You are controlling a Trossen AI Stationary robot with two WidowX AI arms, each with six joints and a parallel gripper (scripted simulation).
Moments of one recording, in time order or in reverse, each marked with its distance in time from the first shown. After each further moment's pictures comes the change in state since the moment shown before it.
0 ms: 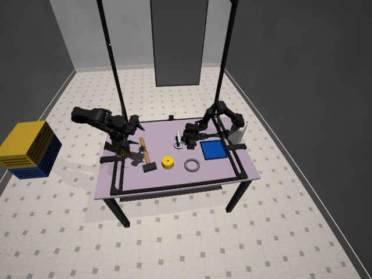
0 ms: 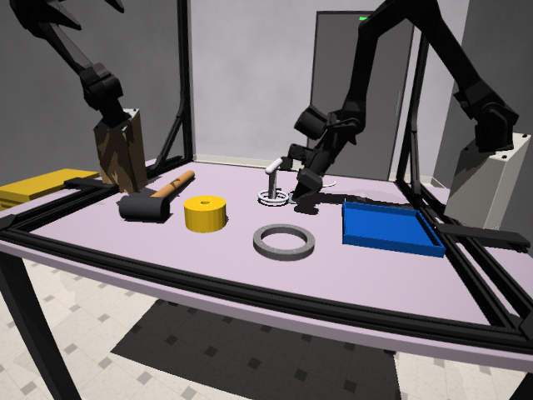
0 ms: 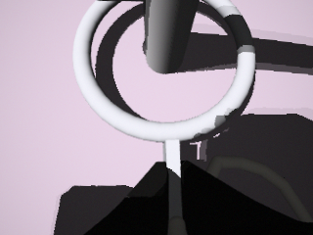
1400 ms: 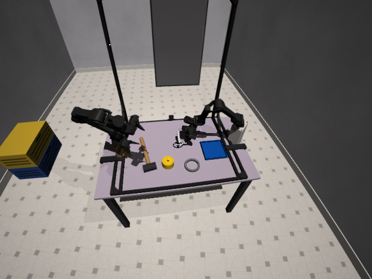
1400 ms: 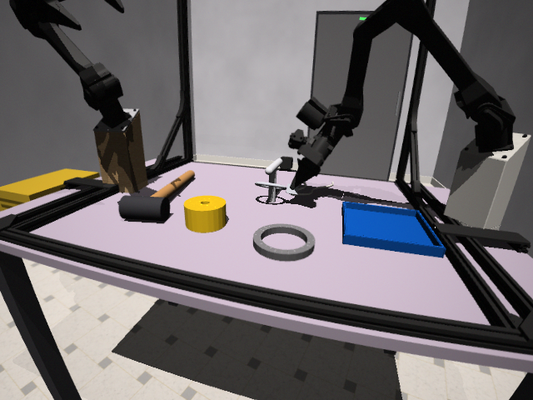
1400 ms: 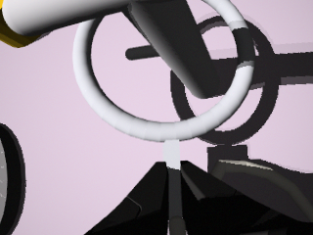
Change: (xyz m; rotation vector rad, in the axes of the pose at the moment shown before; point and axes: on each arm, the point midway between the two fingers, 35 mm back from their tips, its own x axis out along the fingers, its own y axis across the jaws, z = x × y) left arm -0.020 -0.004 0.018 0.192 -0.018 0.350; right arm 0.000 0.000 0.000 0.000 0.000 0.000
